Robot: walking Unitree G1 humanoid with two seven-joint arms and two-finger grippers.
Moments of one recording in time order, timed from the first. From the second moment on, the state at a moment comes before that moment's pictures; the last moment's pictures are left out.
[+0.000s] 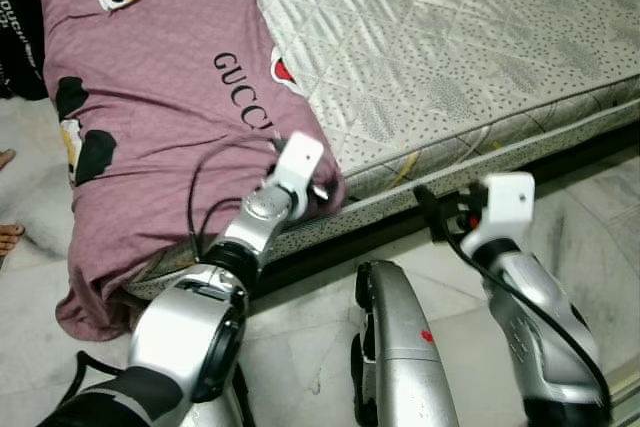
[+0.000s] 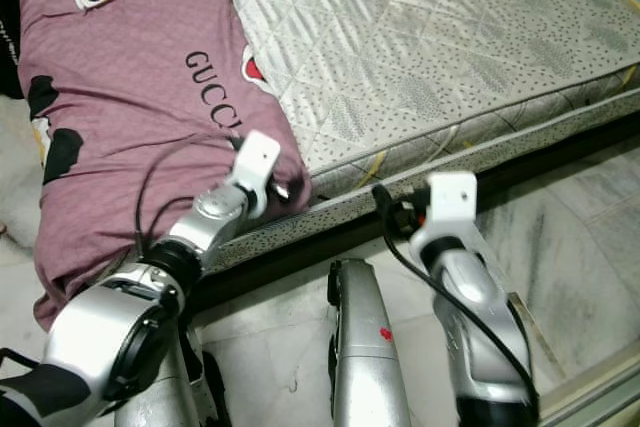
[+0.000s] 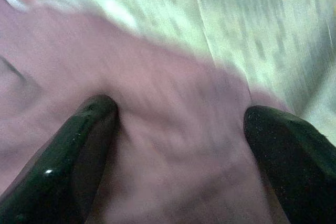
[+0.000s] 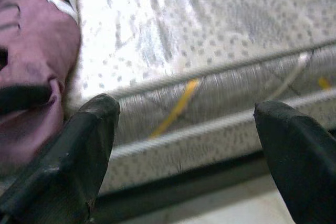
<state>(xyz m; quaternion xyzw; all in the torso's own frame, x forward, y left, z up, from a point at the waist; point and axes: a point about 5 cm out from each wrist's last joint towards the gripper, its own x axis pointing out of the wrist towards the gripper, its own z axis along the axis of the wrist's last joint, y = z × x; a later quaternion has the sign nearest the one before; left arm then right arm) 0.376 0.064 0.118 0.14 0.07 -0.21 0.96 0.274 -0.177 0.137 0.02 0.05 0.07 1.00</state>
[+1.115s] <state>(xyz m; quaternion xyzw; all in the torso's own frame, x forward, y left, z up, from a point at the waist) 0.288 0.204 0.137 -0.01 -0.12 0.11 0.99 0.334 -0.151 0.128 0.09 -0.01 0.05 1.00</state>
